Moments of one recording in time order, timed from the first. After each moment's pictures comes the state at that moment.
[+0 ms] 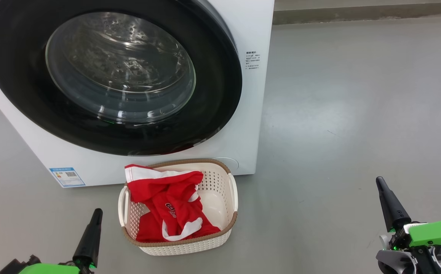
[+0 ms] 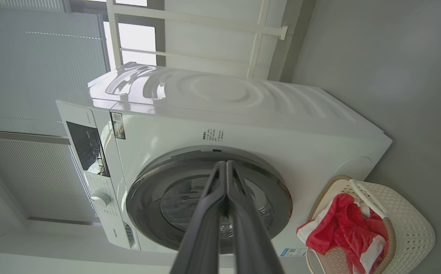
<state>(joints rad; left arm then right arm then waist) -0.07 0.04 0.08 0.26 -1.60 -0.12 0.11 -0.07 -0.03 -0.13 0.27 1.60 0.13 0.11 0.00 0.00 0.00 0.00</state>
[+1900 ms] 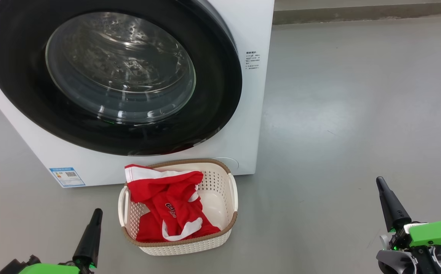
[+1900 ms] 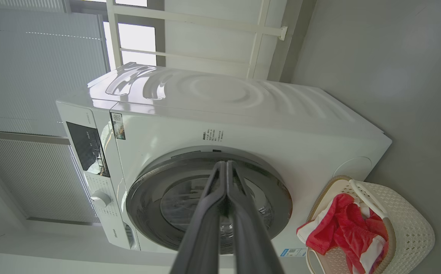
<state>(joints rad) -0.07 0.04 0.08 0.26 -1.60 -0.12 0.11 -0.07 -0.03 -0.13 0.27 1.60 0.13 0.11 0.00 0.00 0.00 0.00</state>
